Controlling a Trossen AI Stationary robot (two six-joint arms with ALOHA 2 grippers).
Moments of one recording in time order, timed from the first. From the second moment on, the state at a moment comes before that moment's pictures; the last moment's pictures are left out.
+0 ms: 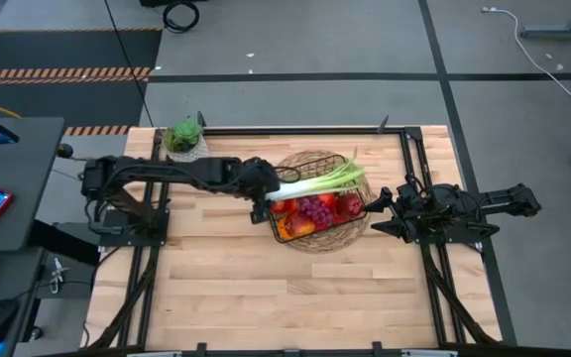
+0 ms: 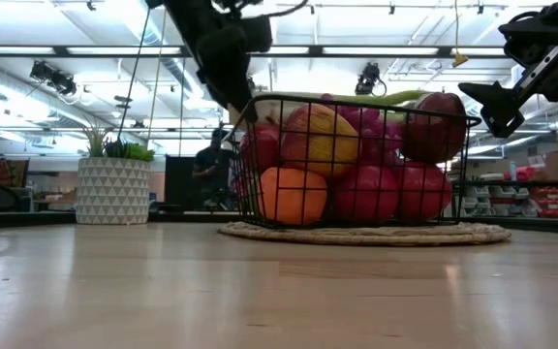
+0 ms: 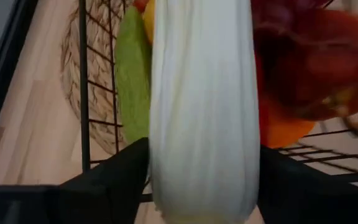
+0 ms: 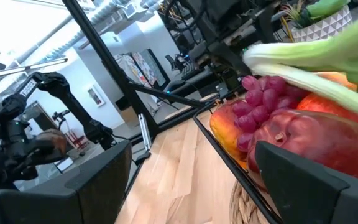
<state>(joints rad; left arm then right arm) 0.09 1.59 1.27 -0.63 -0.16 -0.01 0.10 0.03 0.01 0.08 -0.05 0.52</state>
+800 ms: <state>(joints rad) 0.08 1.32 1.21 -0.56 -0.15 0.01 0.10 0.03 0.01 0.08 -0.05 0.52</state>
